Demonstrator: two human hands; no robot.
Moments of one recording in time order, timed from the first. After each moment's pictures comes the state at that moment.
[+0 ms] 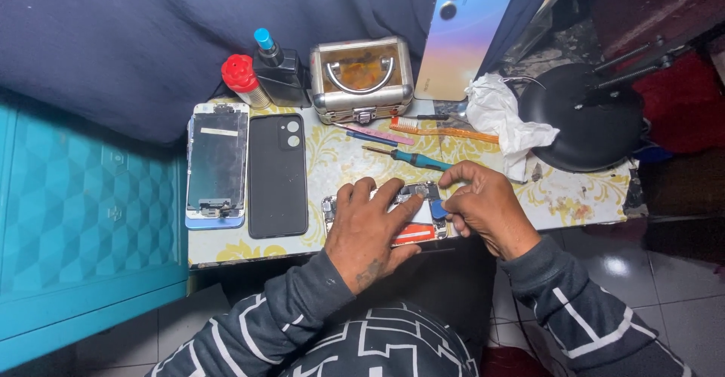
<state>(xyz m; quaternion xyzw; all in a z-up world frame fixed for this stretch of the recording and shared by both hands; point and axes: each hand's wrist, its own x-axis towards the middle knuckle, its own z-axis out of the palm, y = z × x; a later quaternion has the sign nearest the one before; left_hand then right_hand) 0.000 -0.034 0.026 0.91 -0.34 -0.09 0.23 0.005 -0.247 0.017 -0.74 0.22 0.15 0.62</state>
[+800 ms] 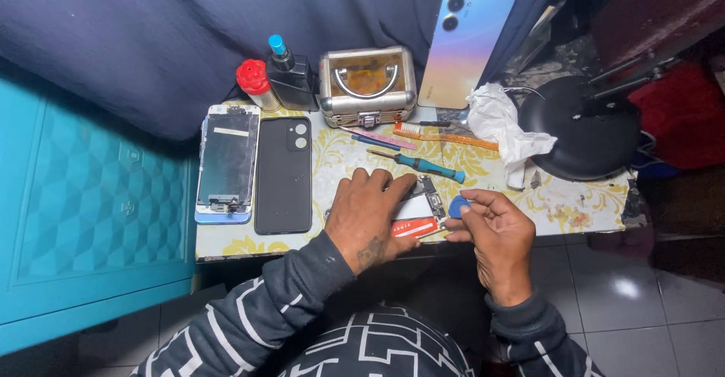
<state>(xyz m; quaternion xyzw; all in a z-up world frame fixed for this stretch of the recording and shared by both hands) 0.017 -0.042 0.053 0.93 -0.27 -0.12 0.22 -0.044 -0.242 -0.008 -0.65 0.23 -0.08 0.72</state>
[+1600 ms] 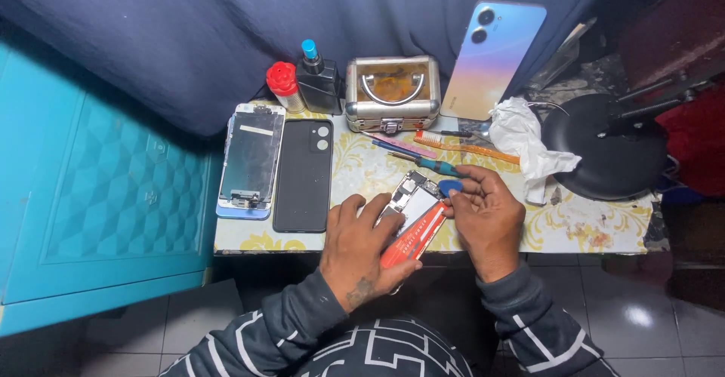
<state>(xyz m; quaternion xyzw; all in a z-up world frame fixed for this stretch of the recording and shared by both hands) -0.032 -0.007 0.015 0.92 -0.26 0.05 0.27 -0.001 -0.218 -0.002 -0.77 0.11 -0.08 0.63</state>
